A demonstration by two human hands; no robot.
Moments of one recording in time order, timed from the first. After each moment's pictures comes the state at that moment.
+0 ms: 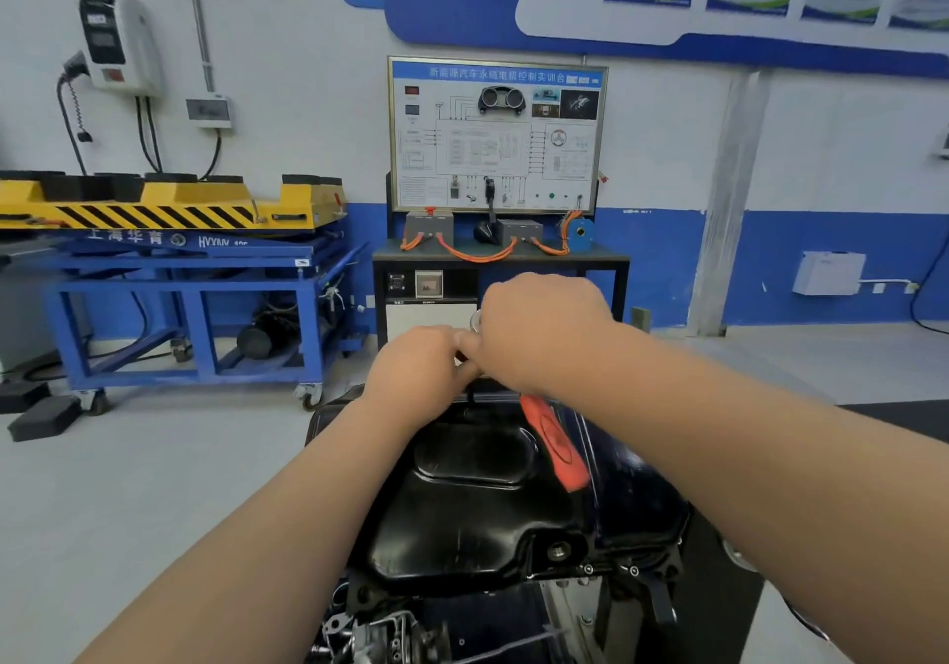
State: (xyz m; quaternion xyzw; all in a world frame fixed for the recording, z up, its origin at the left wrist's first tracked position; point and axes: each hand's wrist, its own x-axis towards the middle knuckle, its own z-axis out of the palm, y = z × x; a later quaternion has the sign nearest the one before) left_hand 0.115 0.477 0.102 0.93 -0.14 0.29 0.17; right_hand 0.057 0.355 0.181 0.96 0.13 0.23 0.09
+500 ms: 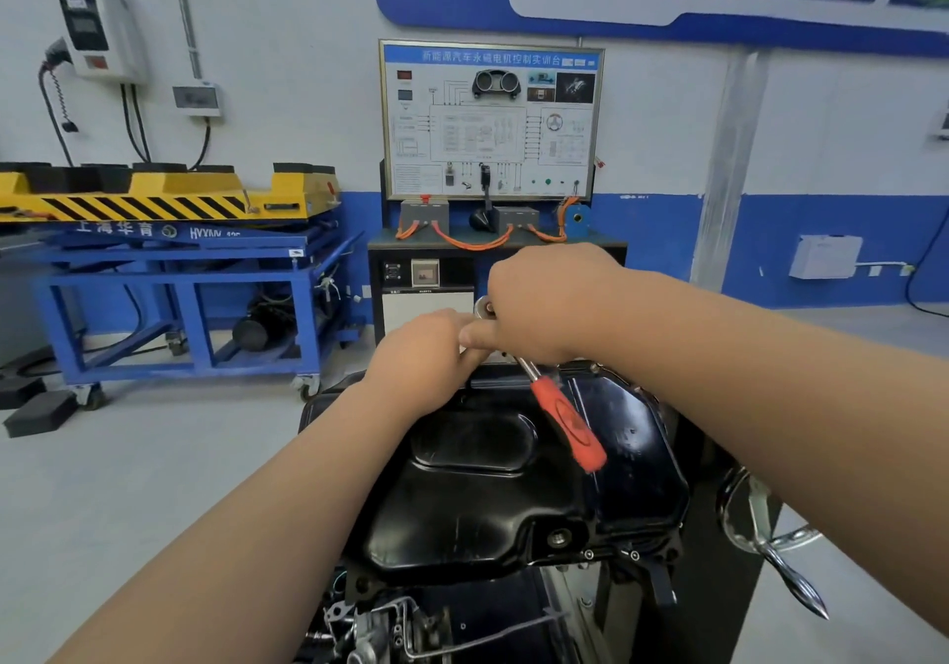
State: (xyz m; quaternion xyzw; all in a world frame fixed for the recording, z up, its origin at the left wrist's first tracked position) left_hand 0.124 0.473 0.100 0.93 -0.19 0.28 0.15; right_hand 0.052 0.340 0.197 0.95 0.19 0.18 0.17
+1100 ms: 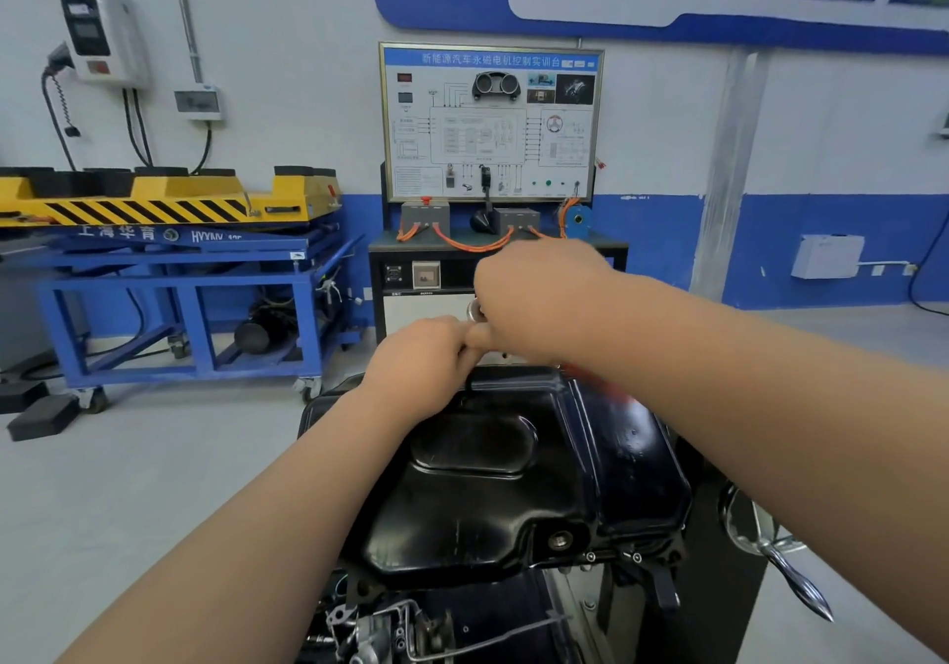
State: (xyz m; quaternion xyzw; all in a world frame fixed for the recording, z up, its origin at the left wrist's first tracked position) left_hand 0.118 0.474 0.100 0.93 -0.20 0.29 0.14; right_hand 0.048 0.348 0.197 0.94 0.19 0.22 0.15
